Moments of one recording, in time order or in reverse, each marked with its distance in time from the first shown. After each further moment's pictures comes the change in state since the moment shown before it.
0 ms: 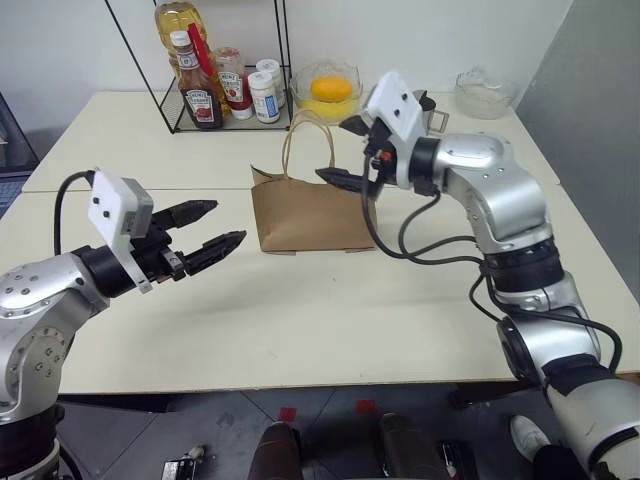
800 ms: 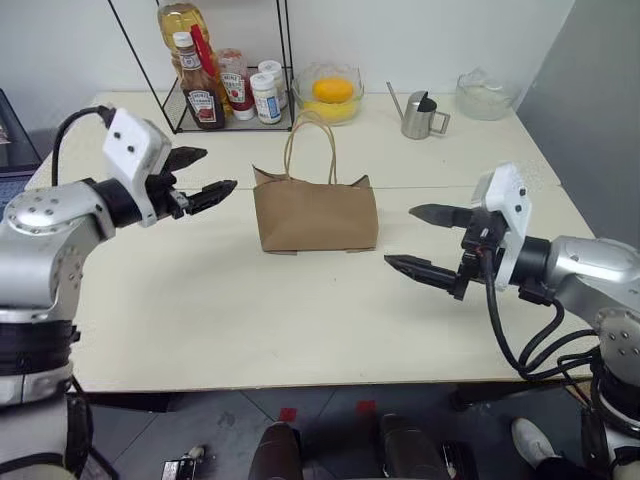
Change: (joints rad) left arm -0.470 0.055 -0.379 0.548 0.365 -0.284 -0.104; right arm 0.526 -0.194 -0.353 -0.760 0.475 0.484 -0.244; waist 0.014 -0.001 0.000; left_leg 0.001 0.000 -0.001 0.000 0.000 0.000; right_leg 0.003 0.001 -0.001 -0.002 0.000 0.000
